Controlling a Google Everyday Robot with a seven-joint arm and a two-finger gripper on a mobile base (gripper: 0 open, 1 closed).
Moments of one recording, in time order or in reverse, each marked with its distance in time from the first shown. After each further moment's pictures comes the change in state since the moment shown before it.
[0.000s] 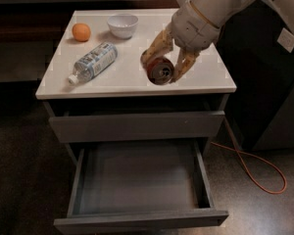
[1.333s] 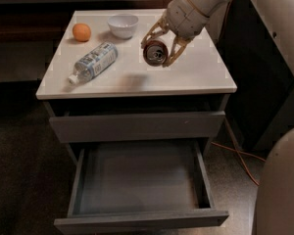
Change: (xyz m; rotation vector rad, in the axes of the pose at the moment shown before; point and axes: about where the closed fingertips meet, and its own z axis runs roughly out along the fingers) arm 0.076 -0.007 0.005 0.037 0.073 0.258
